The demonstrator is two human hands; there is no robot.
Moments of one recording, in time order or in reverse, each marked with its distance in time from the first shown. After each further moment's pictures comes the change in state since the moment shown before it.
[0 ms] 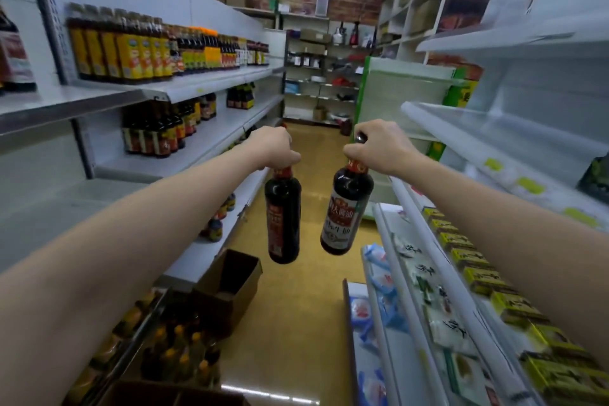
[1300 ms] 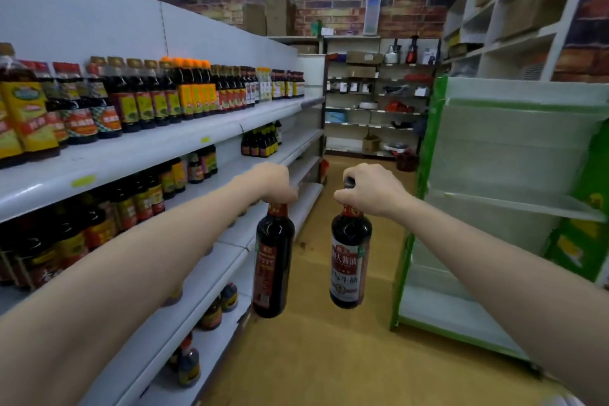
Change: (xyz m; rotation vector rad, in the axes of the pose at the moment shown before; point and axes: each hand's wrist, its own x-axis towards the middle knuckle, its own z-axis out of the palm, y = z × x) left_hand 0.746 -0.072 0.096 0.141 -0.124 -0.164; right_hand 0.707 0.289 0.249 -0.002 -0.119 -0.163
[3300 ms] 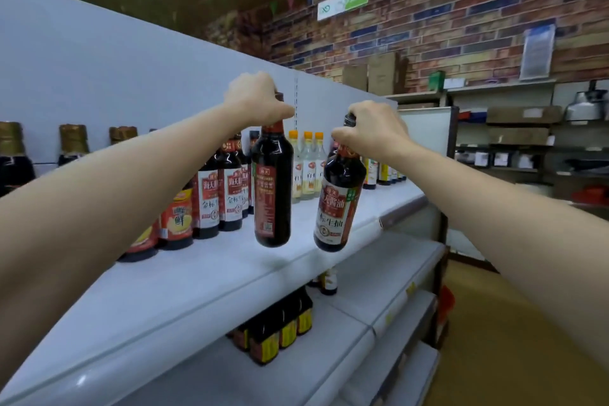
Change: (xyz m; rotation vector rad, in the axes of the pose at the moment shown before) left_hand 1.162 -0.233 -0.185 0.042 0.845 -0.345; right_hand 1.246 0.269 0.218 0.219 0.389 -0.438
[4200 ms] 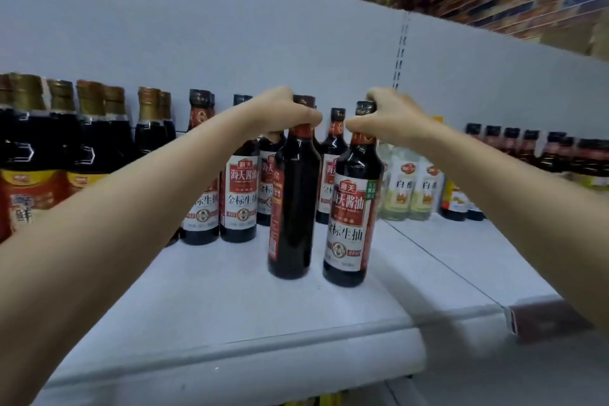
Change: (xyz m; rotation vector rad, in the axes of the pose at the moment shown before) left_hand 0.123 -0.058 0.178 -0.120 -0.195 -0.555; right_hand 0.210 0.093 0.216 0.542 -0.386 -0.378
